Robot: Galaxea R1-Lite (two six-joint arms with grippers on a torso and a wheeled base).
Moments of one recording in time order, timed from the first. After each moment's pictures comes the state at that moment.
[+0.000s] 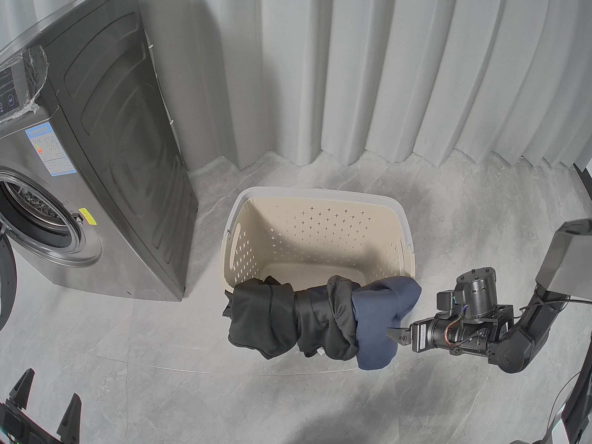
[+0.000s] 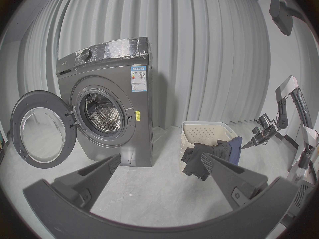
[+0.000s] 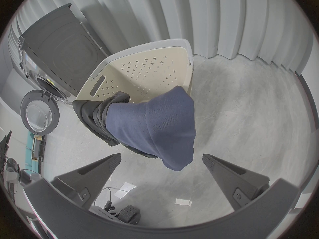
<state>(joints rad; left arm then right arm) 0.00 0.02 -0.02 0.00 -0.02 -0.01 0.41 2.06 -0.45 -0.96 0.01 0.22</state>
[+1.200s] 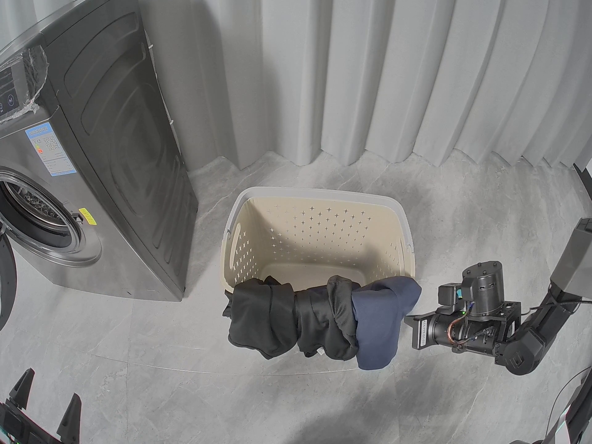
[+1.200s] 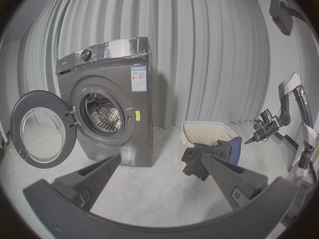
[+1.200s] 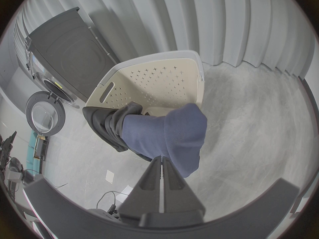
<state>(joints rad) -0.01 0.02 -0.02 0.00 -0.02 -0.01 0.45 1.97 -0.44 -0.96 0.01 0.22</state>
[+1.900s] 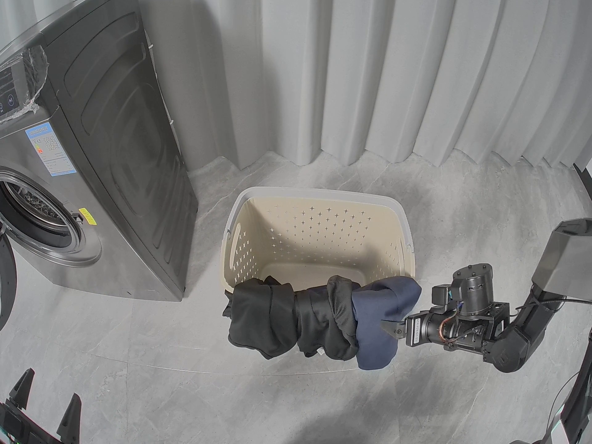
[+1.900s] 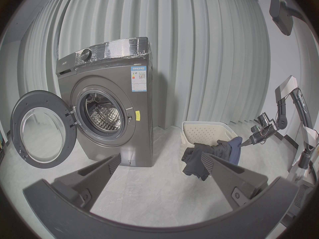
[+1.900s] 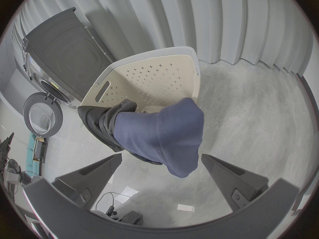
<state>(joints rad) 0.00 0.02 -0.02 0.00 -0.02 -0.01 0.43 2.07 -0.48 -1.01 0.00 0.23</state>
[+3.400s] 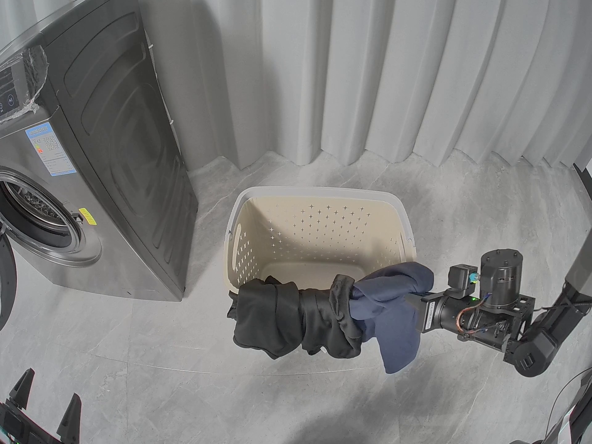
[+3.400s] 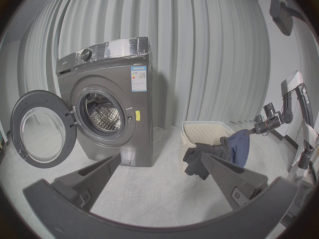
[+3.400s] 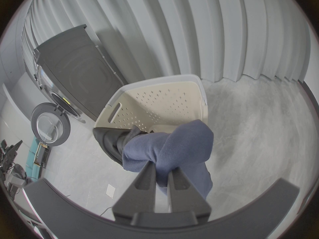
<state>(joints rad) 0.00 0.02 -0.02 0.00 -0.02 -0.01 0.46 1.90 -0.41 -1.11 0.00 0.23</state>
